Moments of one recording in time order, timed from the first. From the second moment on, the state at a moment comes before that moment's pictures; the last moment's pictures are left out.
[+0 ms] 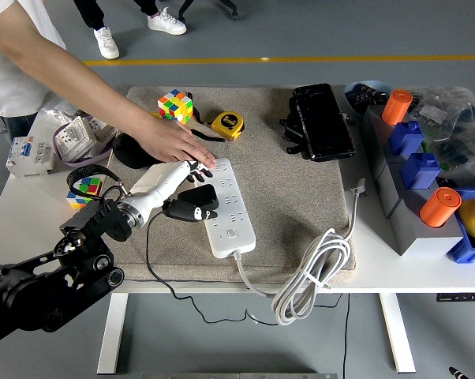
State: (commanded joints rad) left arm -0.52 0.29 -0.64 -1.24 1.81 0.23 0.21; right arm 0.04 -0.29 0.64 0.38 -0.09 0.00 -0.01
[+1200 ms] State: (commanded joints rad) left arm -0.54 0.28 -0.60 -1.15 1.74 0.33 0.13; right arm 0.05 -0.30 0.63 0.39 -0.09 0.00 -0.01
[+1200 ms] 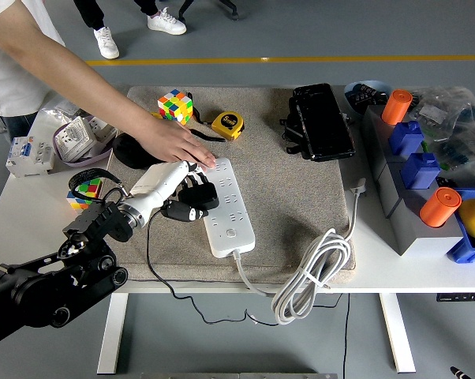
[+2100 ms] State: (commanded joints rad) left arm -0.42 0.38 -0.77 -1.16 1.69 0.34 0.06; right arm 0.05 -0.30 0.63 0.39 -0.09 0.00 -0.01
